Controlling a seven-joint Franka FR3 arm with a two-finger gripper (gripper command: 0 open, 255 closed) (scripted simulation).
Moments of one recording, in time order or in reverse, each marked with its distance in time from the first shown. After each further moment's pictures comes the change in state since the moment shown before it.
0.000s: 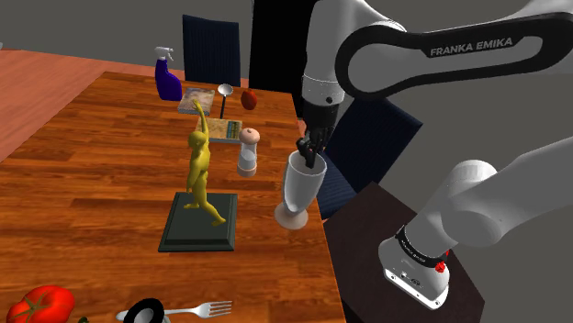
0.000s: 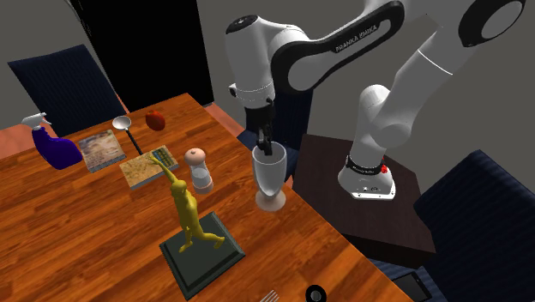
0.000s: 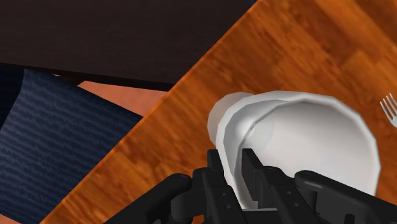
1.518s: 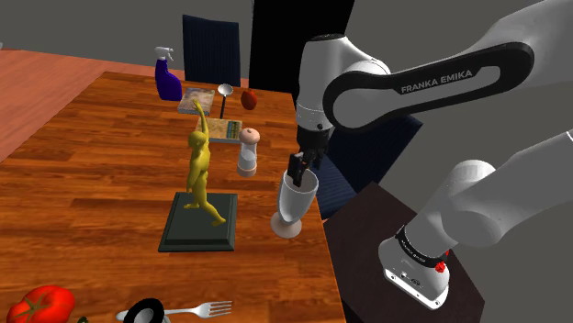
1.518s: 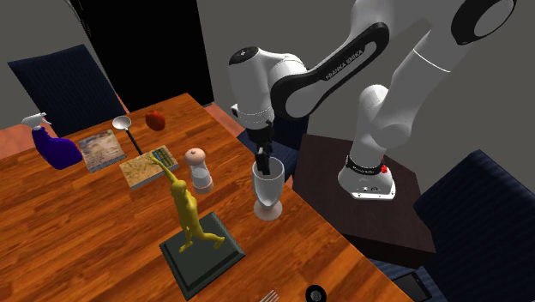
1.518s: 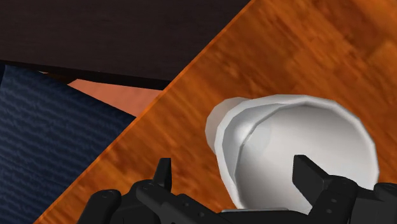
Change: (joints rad) arm 0.001 0.065 0.022 -0.111 0.006 0.175 -0.001
